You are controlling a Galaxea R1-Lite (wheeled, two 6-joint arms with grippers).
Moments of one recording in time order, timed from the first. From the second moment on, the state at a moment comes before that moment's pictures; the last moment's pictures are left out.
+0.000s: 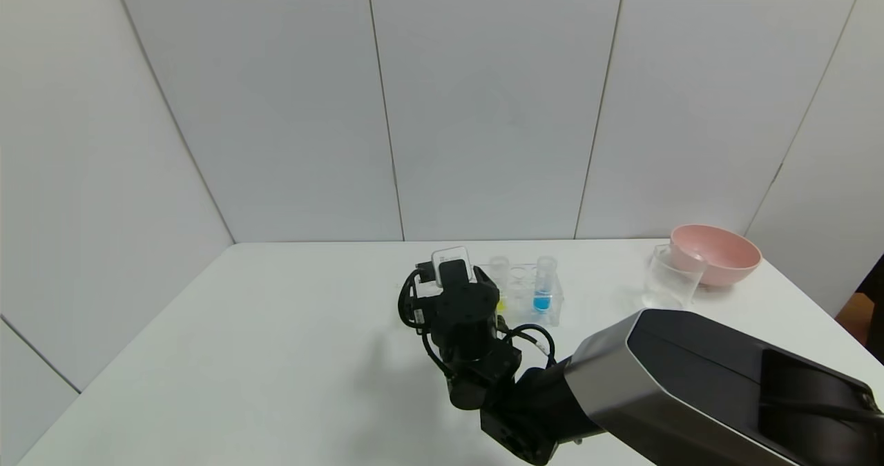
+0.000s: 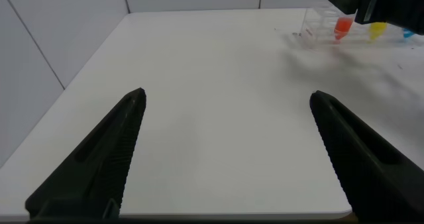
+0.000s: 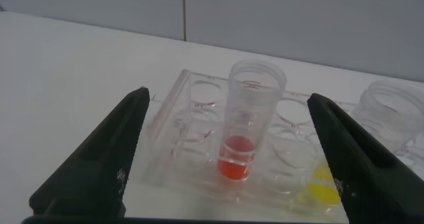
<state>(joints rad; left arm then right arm) 0.00 0.00 0.00 0.00 0.00 0.00 0.86 2.50 -1.45 -1.03 -0.64 -0.02</state>
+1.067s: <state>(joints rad) 0.00 0.00 0.00 0.00 0.00 0.00 0.81 2.58 -1.58 -1.01 -0.61 -0.03</state>
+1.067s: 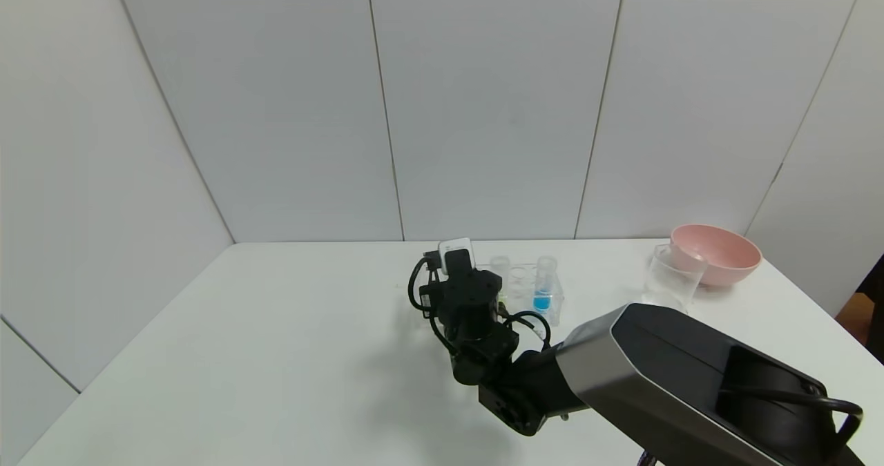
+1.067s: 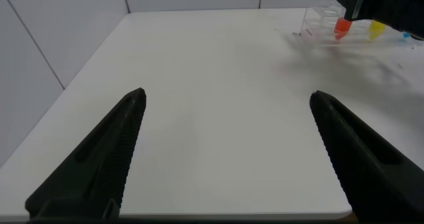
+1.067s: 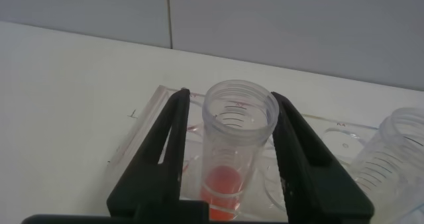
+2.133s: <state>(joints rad) 0.00 0.00 0.00 0.00 0.00 0.00 0.82 2.46 -1.58 -0.93 -0.62 -0.04</state>
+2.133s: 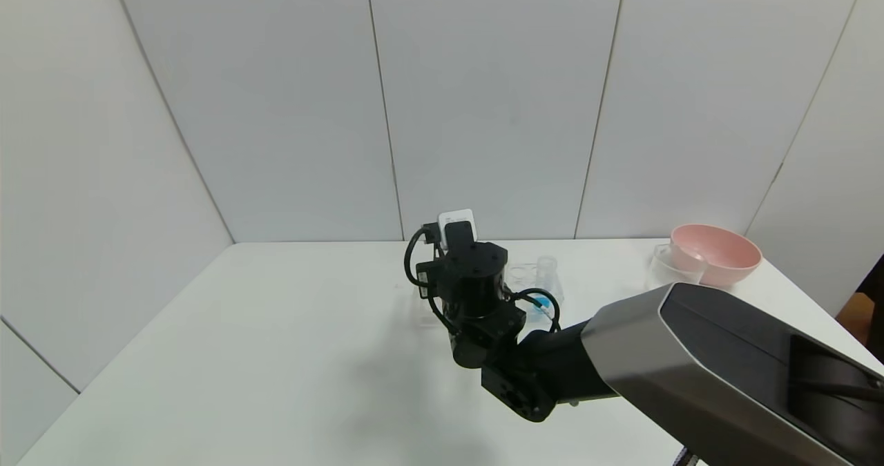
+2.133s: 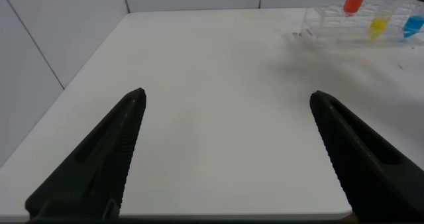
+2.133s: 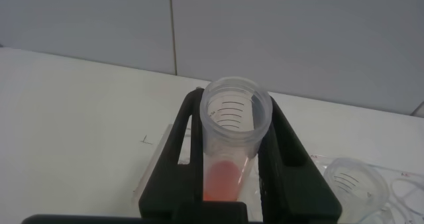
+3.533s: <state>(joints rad) 0.00 0.00 0.00 0.00 0.00 0.00 0.85 2.07 -0.96 -1.09 -0.41 -0.05</state>
